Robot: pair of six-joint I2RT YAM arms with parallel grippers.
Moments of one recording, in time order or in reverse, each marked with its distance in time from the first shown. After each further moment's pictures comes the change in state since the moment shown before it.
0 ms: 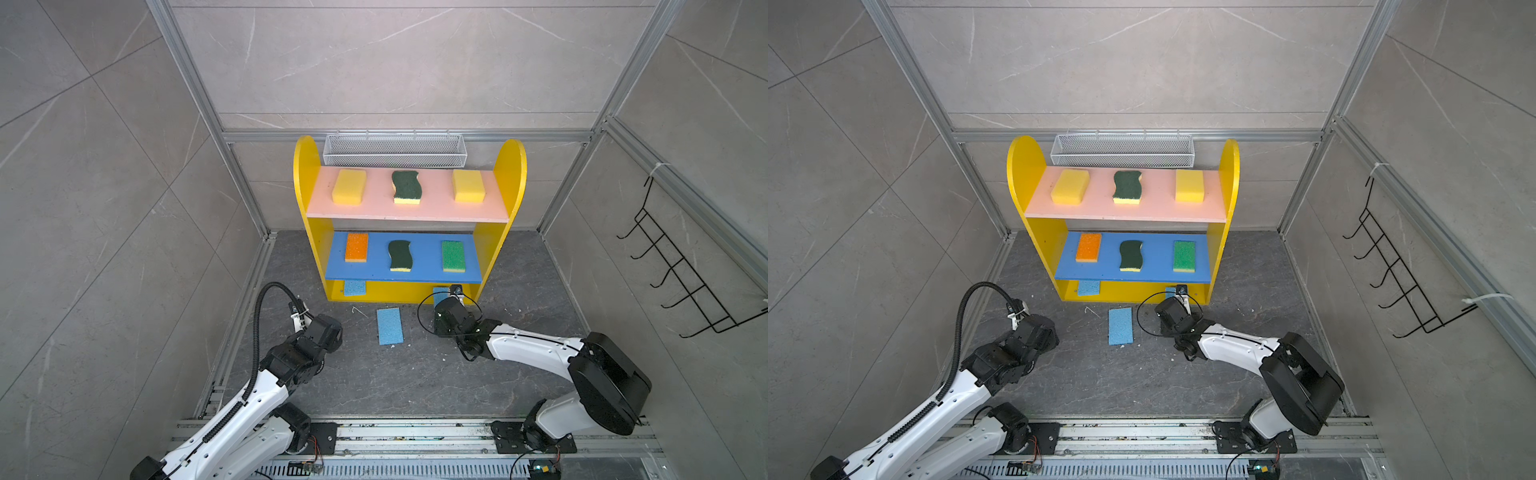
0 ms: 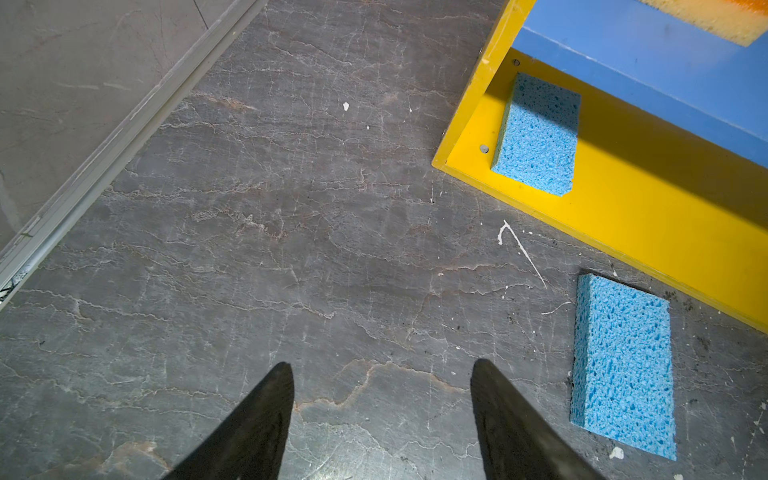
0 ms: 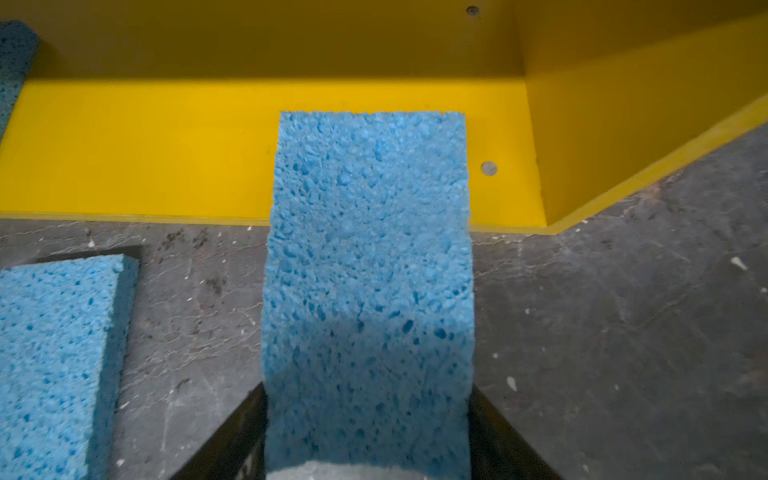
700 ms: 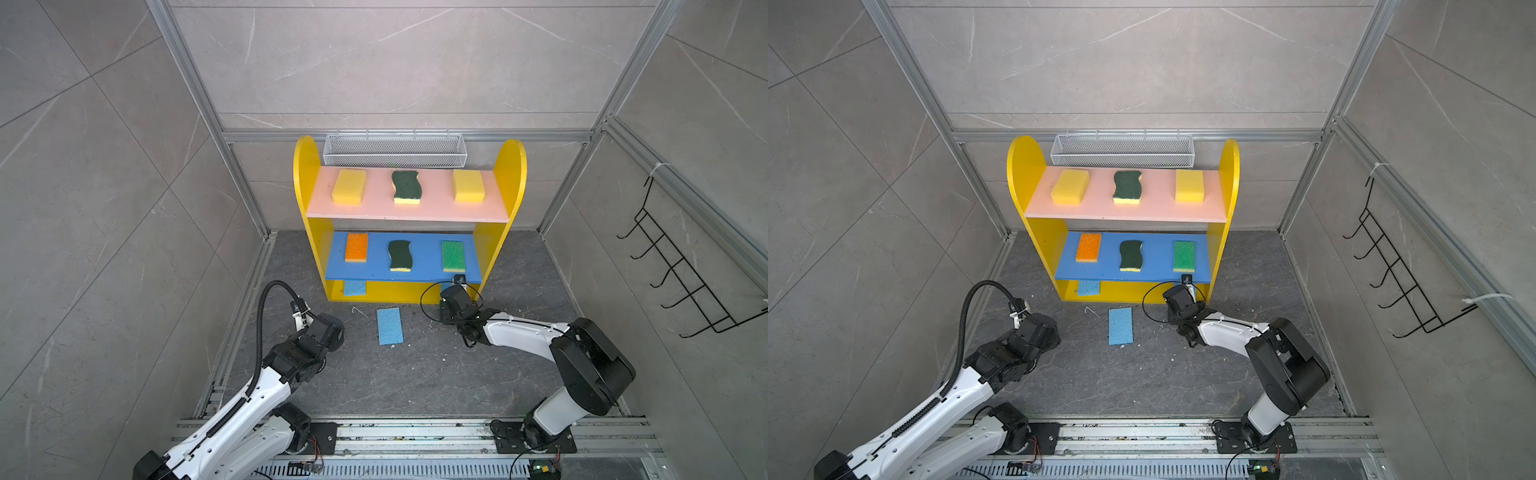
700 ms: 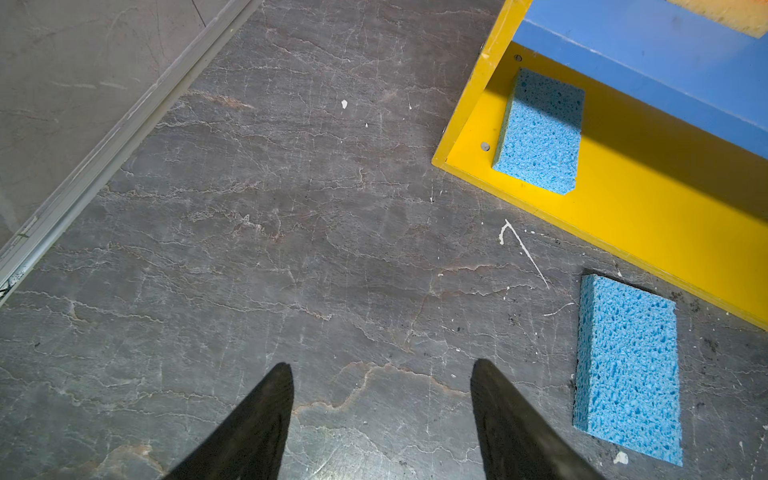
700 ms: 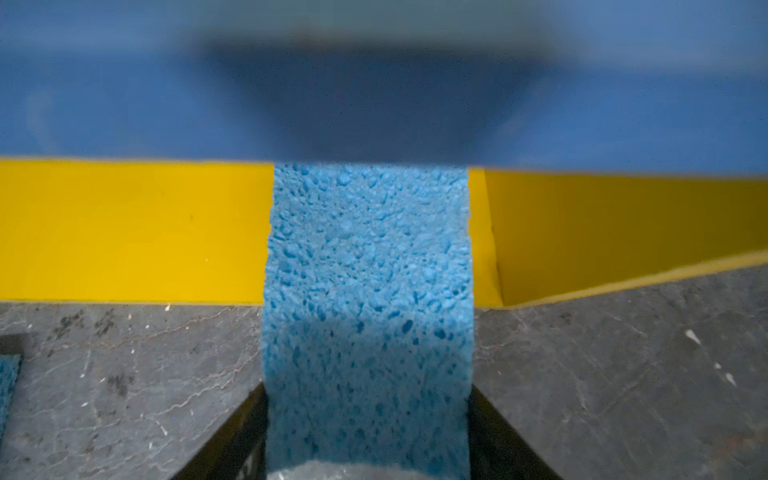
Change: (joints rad) left arm 0.000 0.027 -0.001 0.021 -0.001 0.001; right arm -0.119 0.112 0.054 0.089 0.000 -0.124
